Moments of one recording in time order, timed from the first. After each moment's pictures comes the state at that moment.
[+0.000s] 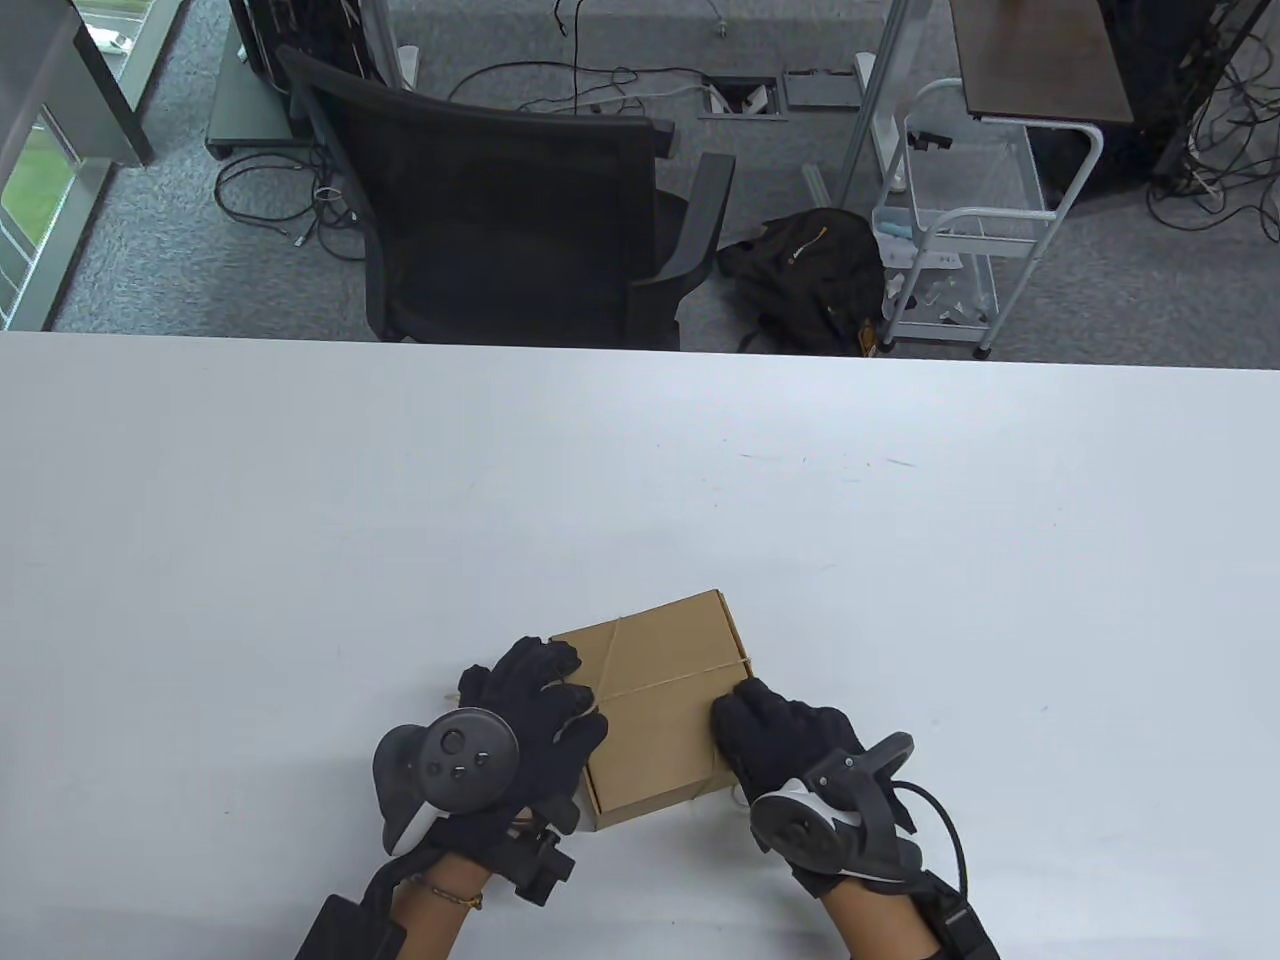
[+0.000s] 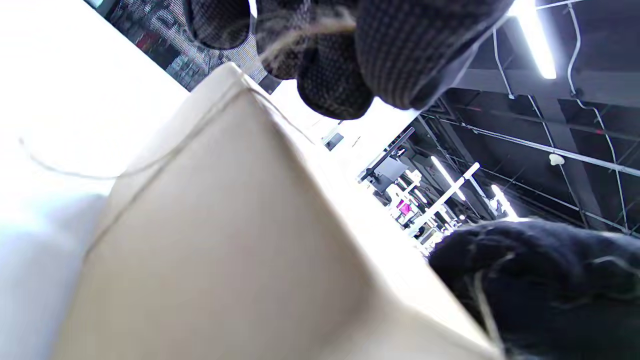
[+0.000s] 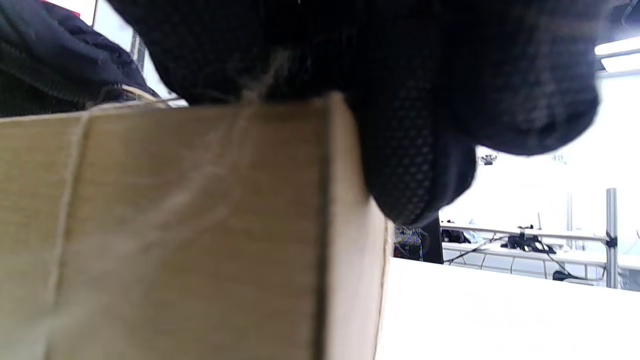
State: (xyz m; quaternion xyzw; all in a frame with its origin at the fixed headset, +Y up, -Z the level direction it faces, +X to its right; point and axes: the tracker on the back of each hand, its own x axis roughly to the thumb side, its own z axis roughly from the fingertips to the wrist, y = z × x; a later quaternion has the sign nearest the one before) left_hand -0.139 -0.707 -0.157 0.01 -0.12 0.39 0.91; right_hand 0.121 -0.700 -0.150 0.28 -0.19 0.94 0.06
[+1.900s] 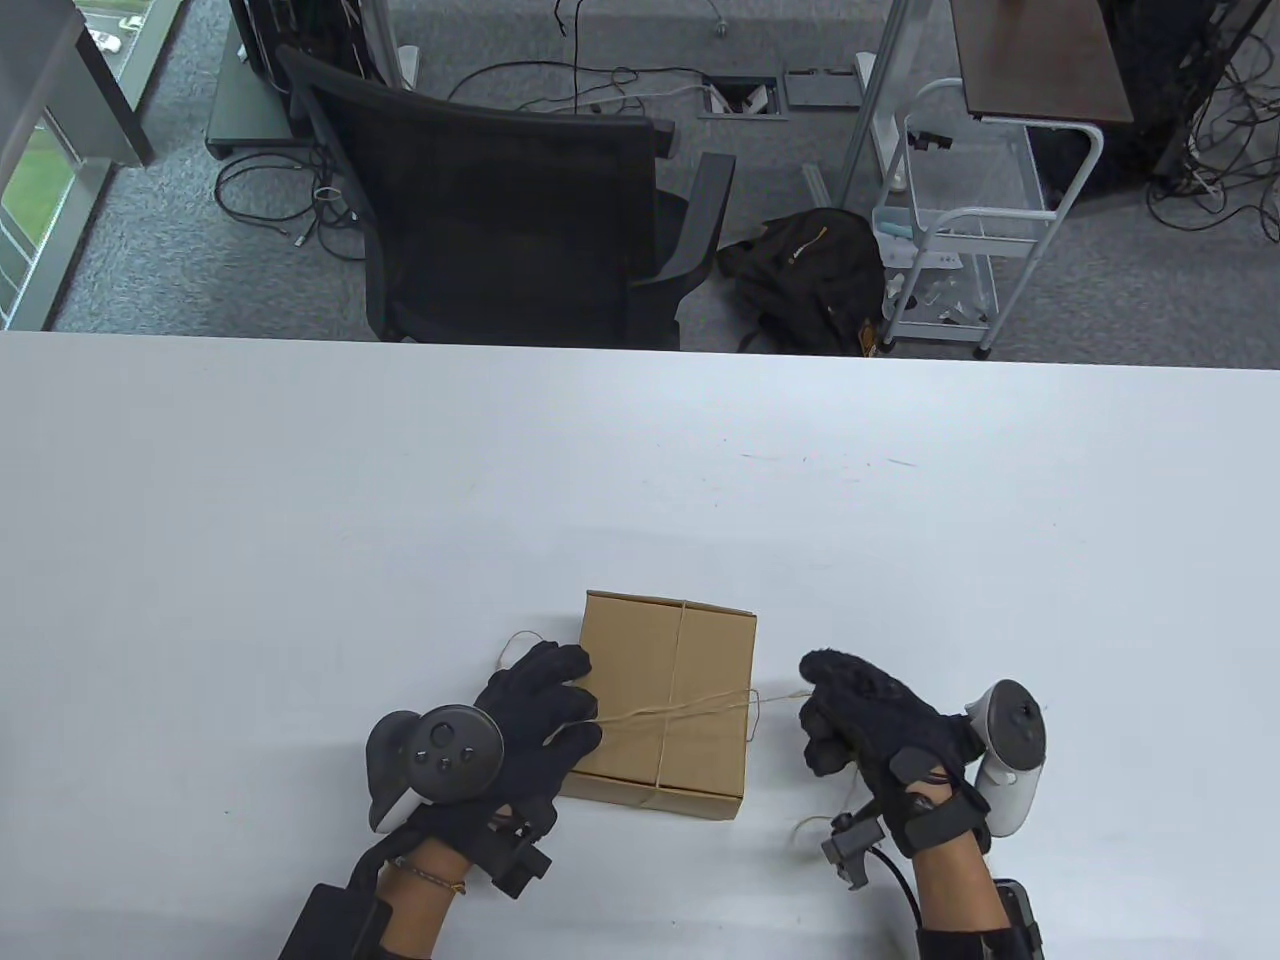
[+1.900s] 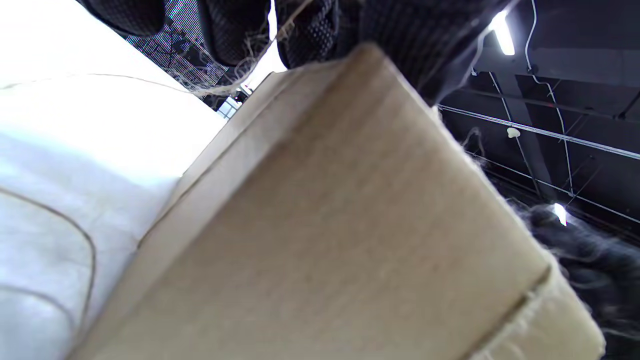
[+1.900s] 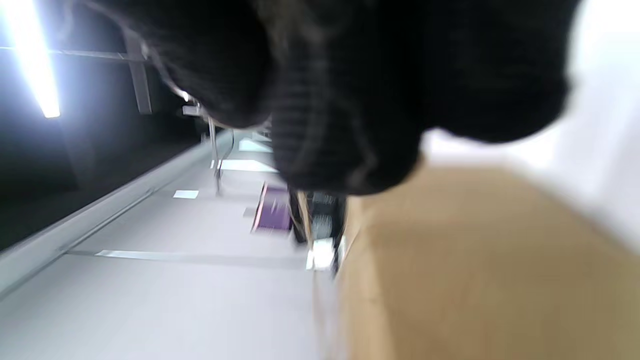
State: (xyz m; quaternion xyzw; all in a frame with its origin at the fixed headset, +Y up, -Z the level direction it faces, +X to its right) left_hand -0.150 -0.734 -0.173 0.01 -0.18 0.37 0.91; right_hand 0.243 -0.751 -0.200 -0.01 0.01 0.75 0.66
